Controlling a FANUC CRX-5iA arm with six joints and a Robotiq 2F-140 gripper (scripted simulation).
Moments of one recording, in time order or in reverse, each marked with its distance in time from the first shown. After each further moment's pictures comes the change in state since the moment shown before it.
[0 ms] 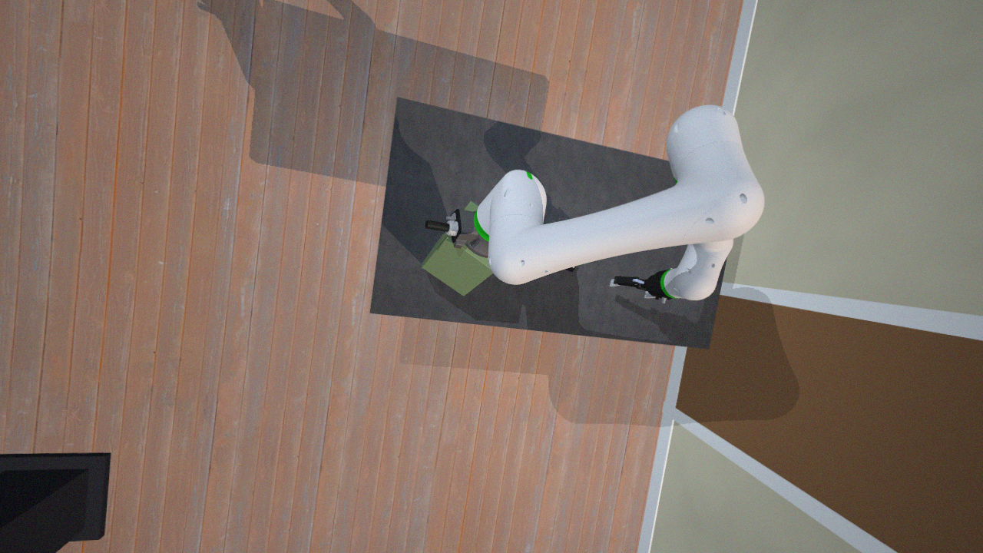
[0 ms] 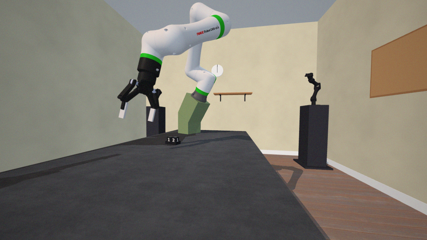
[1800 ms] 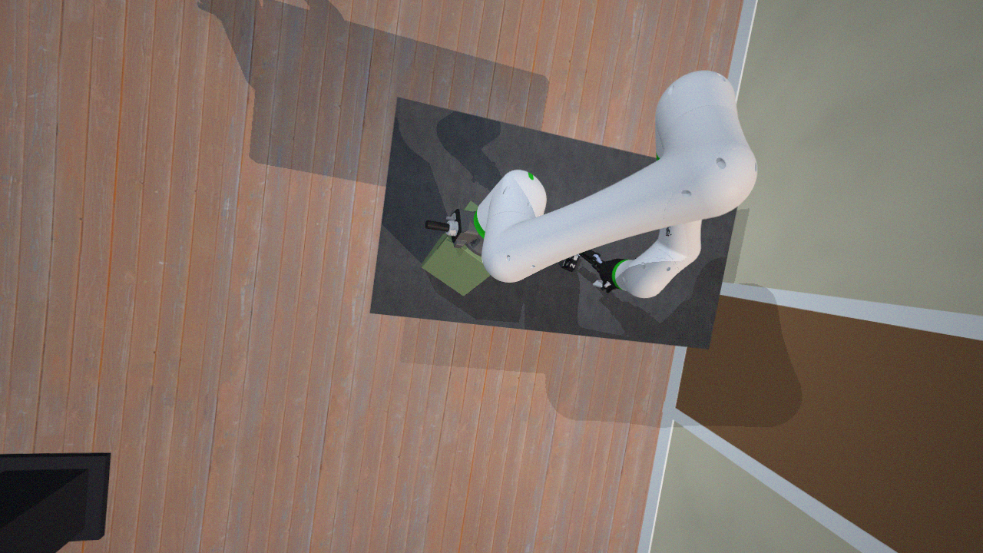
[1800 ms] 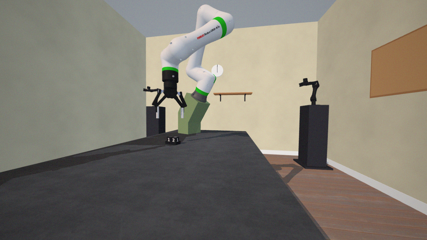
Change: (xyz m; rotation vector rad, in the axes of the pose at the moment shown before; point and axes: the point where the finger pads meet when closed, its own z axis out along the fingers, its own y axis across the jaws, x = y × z) arm 0.015 -0.202 -0.033 0.167 0.136 0.569
